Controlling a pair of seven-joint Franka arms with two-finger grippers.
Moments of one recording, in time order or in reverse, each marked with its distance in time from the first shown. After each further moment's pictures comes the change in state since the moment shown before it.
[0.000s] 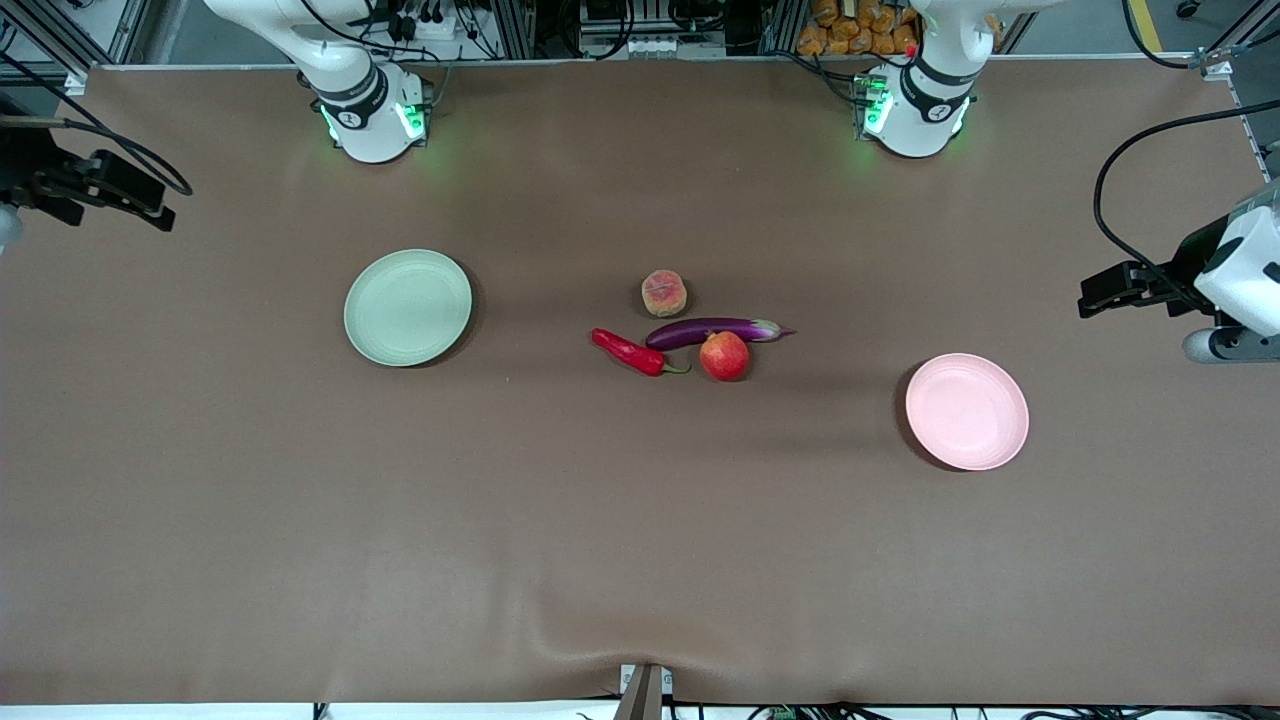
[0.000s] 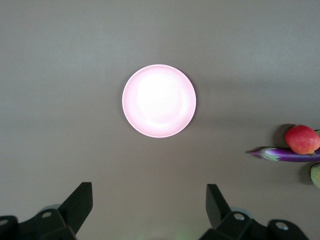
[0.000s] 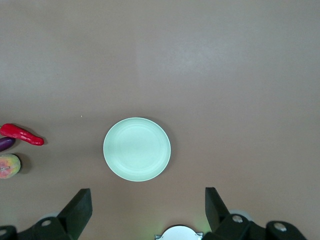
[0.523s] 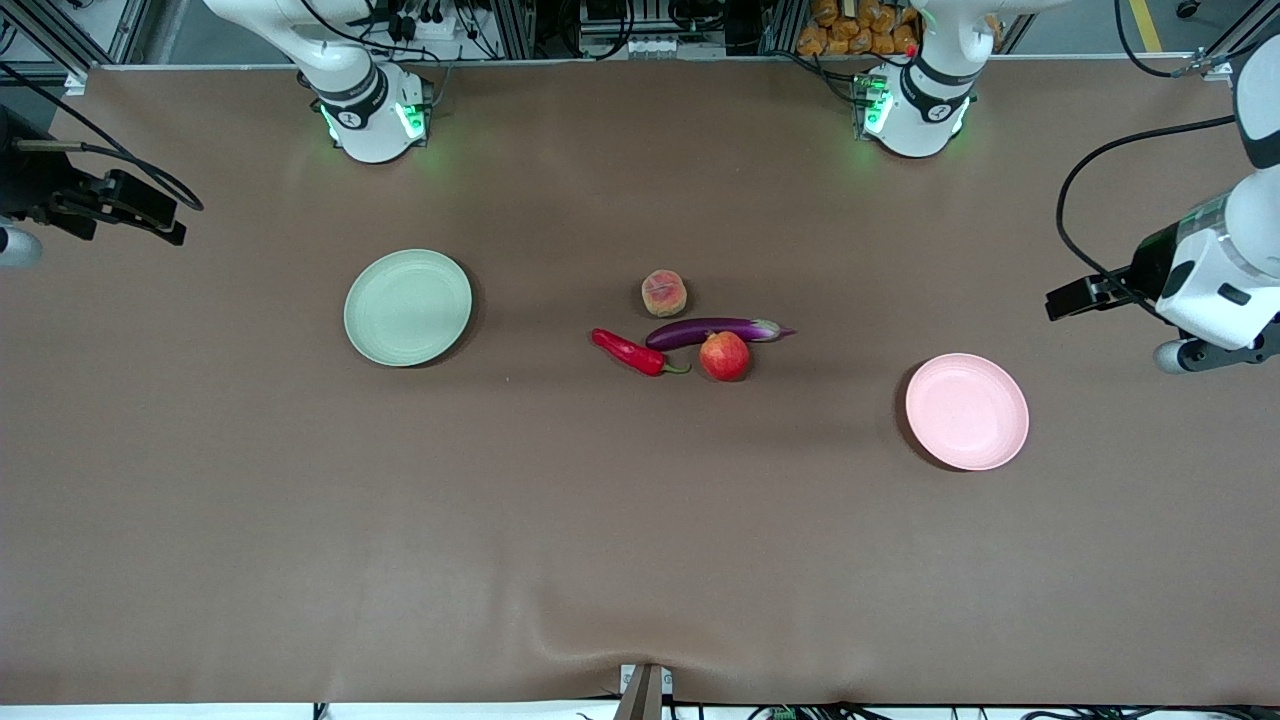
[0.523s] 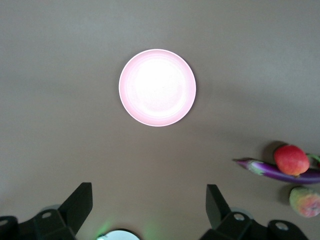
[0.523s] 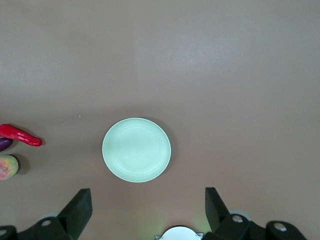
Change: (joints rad) left arm -0.058 0.007 -0.002 -0.019 0.000 -0.019 -0.312; right arm -0.001 0.016 -0.007 -0.001 0.000 0.005 0.000
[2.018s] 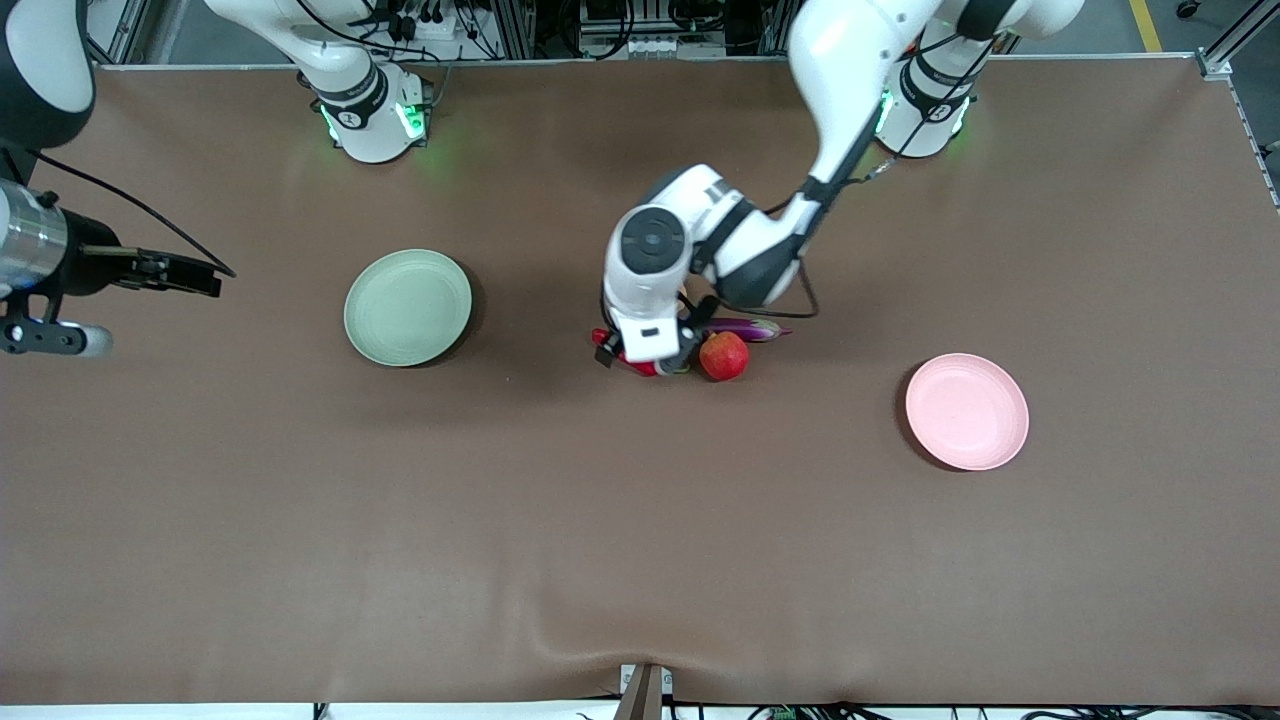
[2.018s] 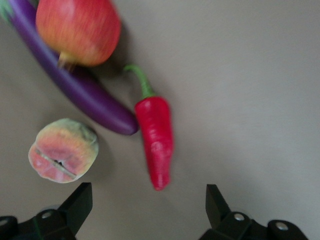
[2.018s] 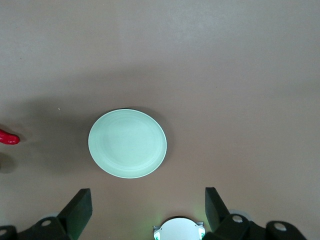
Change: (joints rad) left arm -0.765 0.562 0.001 0.085 -0.119 0.598 -1.419; right arm -0.021 0.143 -0.006 -0.039 0.003 0.023 0.000
